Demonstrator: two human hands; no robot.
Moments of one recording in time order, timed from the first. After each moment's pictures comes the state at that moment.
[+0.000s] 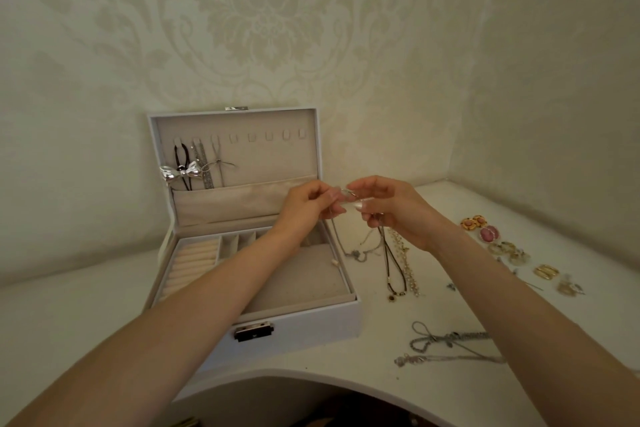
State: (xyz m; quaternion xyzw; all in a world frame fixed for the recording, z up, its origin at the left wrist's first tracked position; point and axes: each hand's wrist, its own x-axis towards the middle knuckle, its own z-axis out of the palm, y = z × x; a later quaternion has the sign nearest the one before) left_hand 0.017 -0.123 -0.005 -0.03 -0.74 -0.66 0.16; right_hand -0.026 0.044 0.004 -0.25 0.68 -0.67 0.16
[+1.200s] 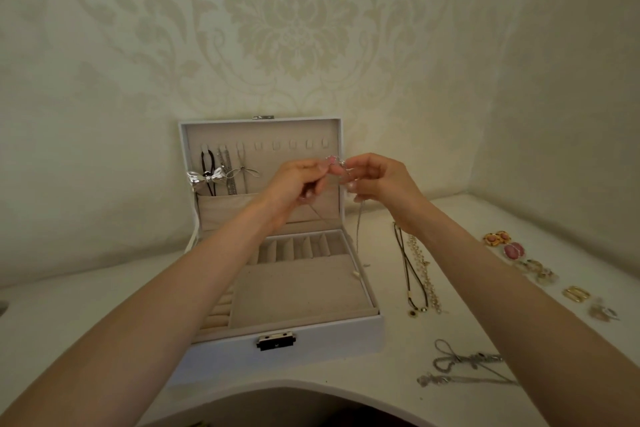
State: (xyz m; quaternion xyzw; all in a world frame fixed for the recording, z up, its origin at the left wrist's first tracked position) left_hand 0.024 -0.169 0.042 -0.05 -0.72 -0.68 0.10; right_hand -0.033 -0.007 0.034 -0.30 0.69 -0.66 0.04
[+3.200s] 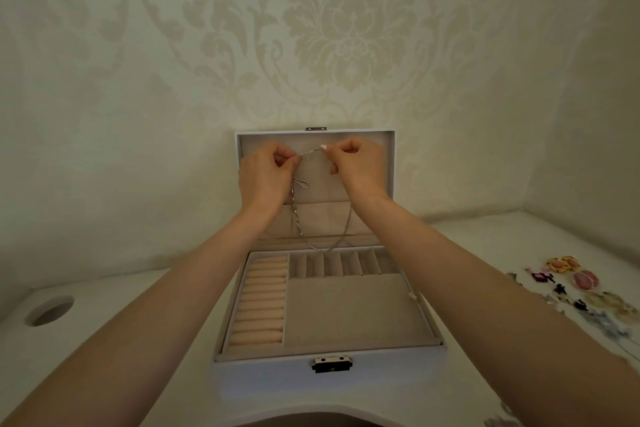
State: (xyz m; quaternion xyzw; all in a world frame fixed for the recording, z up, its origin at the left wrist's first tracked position) left_hand 0.038 -0.250 0.054 0.16 -0.81 -0.33 0.45; right_hand -0.026 -0.139 0.062 -0.19 0.71 -0.67 -0.11
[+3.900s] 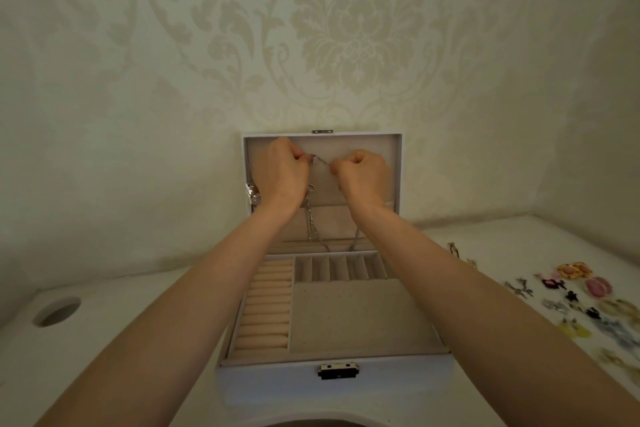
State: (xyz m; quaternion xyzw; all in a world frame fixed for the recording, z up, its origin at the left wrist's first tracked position) left_hand 0.025 -0.238 0.067 0.23 -0.83 -0.27 0.44; right_hand -0.022 -0.147 0.055 -0.11 0.75 -0.64 -0.11
